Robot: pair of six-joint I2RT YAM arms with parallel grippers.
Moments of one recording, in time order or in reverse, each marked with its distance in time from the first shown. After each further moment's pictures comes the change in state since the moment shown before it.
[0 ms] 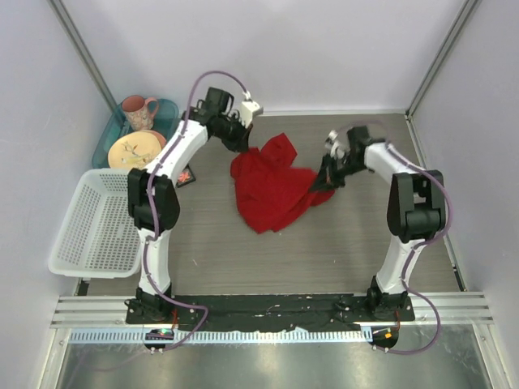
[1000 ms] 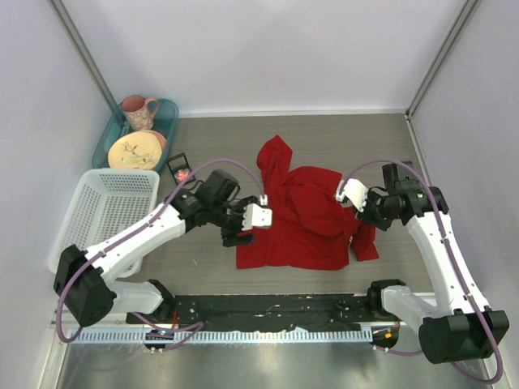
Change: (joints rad) left arm -0.344 -0.848 -0.891 0.025 0.024 0.384; right arm -0.044 -0.885 -0.214 -0.484 0.534 -1.246
